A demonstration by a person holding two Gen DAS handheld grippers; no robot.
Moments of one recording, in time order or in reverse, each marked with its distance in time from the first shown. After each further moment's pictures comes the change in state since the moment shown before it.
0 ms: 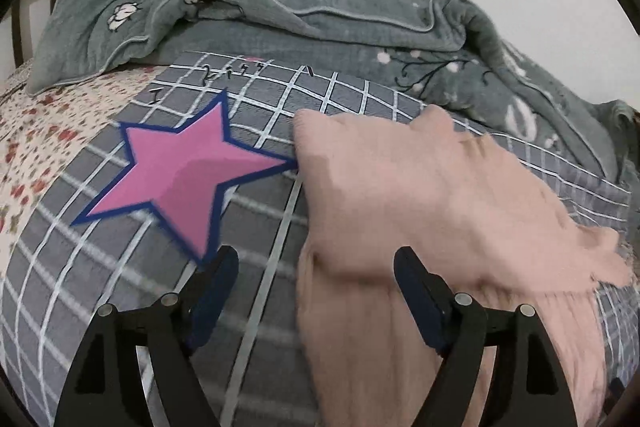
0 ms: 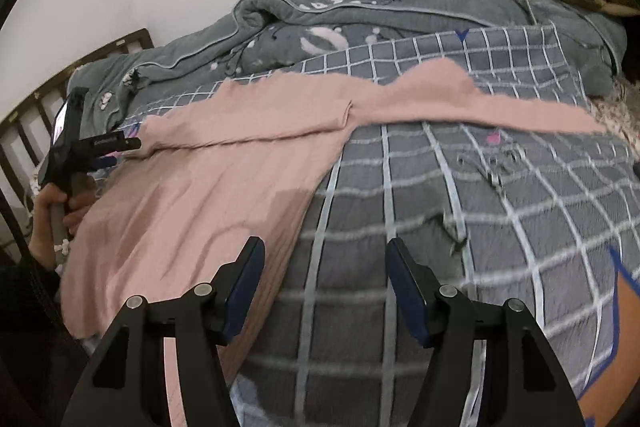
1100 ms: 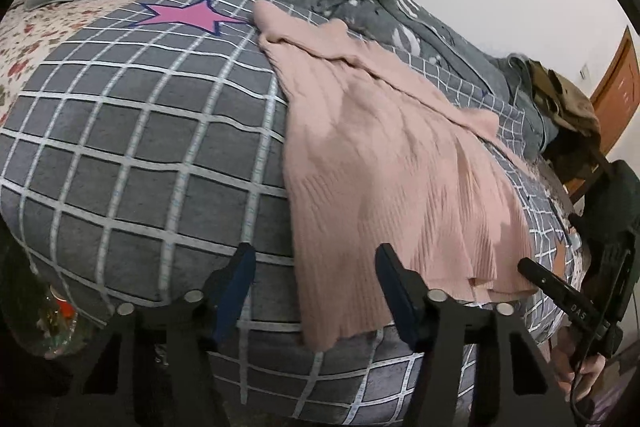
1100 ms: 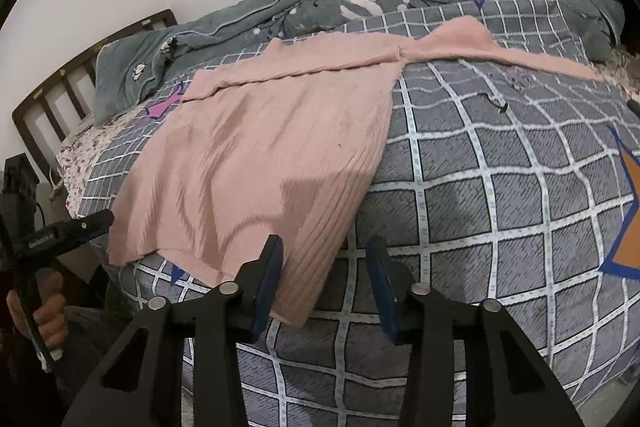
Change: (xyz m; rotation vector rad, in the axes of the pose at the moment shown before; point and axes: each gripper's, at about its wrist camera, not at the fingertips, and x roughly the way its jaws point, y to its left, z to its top) left arm -0.126 0.025 -0.168 0.022 0.136 -0.330; right arm -0.034 0.056 -0.077 0.001 0.076 0.050
